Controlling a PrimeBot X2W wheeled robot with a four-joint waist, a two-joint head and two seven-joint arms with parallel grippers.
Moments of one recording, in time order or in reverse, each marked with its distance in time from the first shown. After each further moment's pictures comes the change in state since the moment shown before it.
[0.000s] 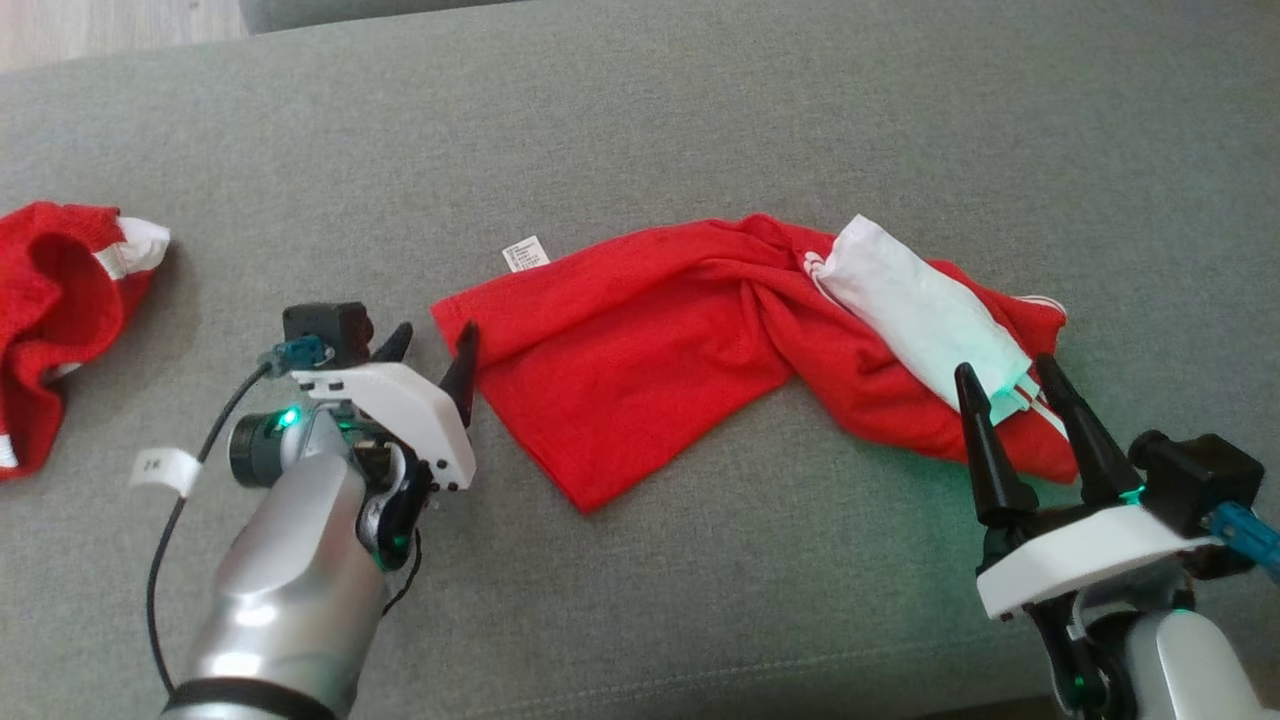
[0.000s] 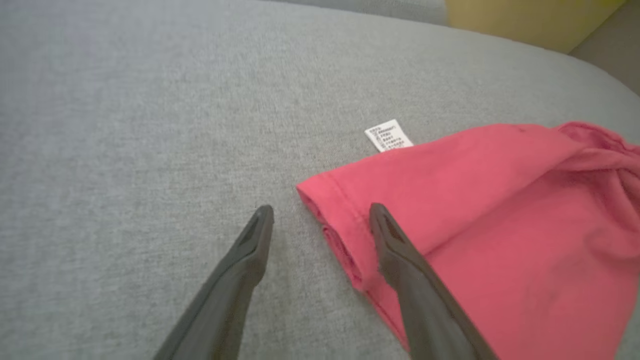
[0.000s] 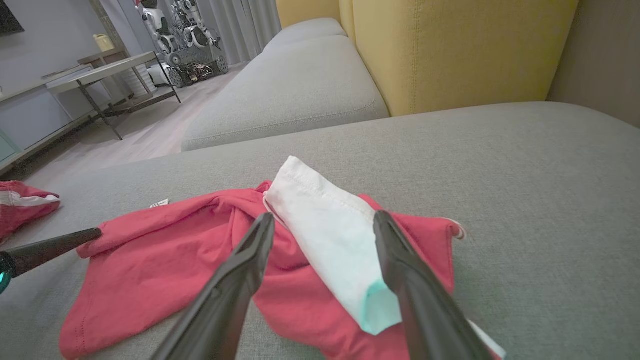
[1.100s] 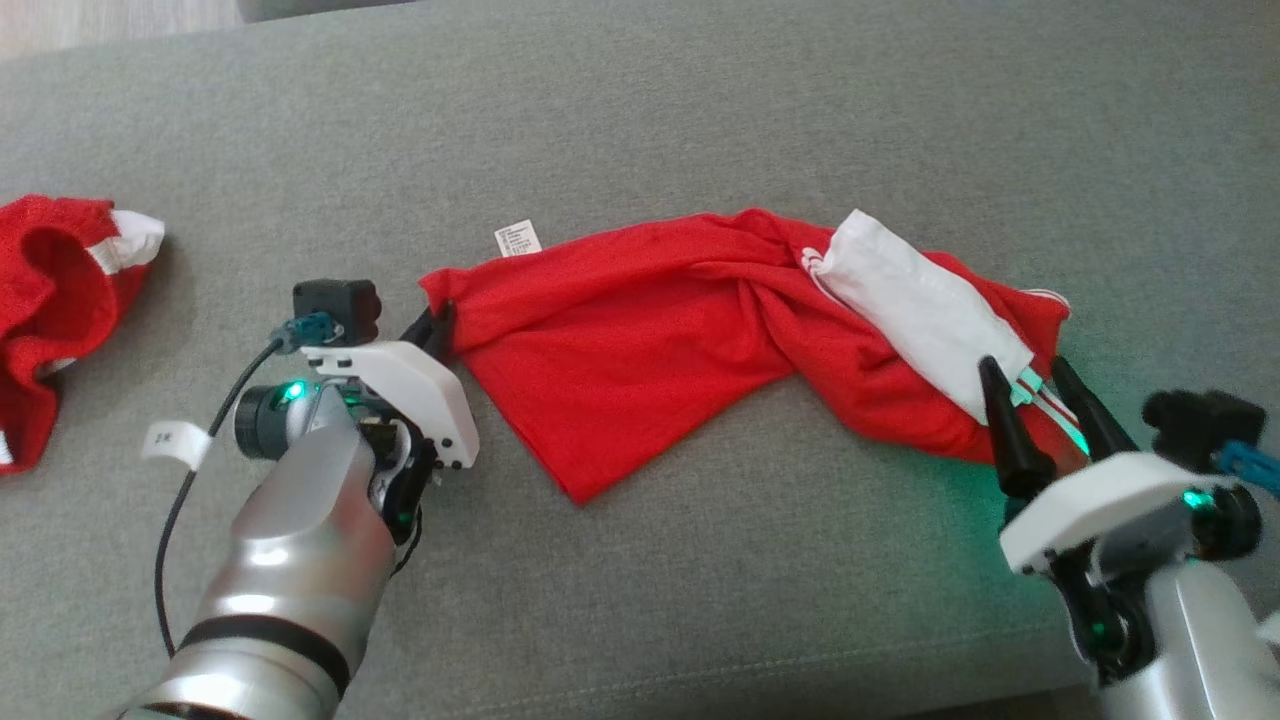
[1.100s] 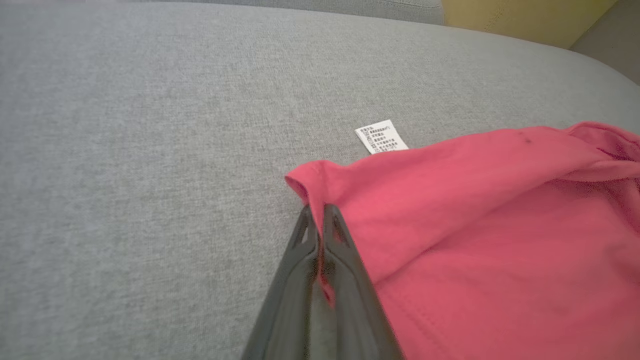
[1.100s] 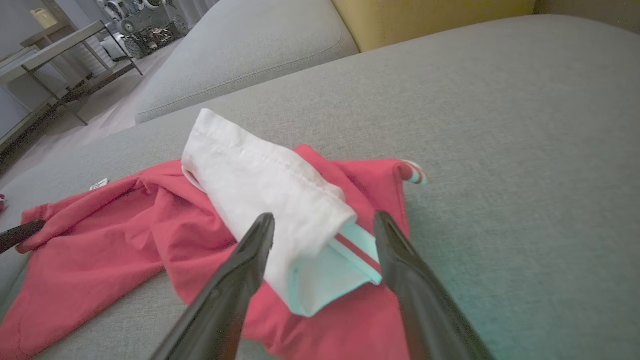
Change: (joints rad) left arm -0.165 -0.038 -0.064 0.304 -0.016 -0.068 -0.133; right arm -0.098 -0.032 -0.059 0.195 0.093 0.000 0.086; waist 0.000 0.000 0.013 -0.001
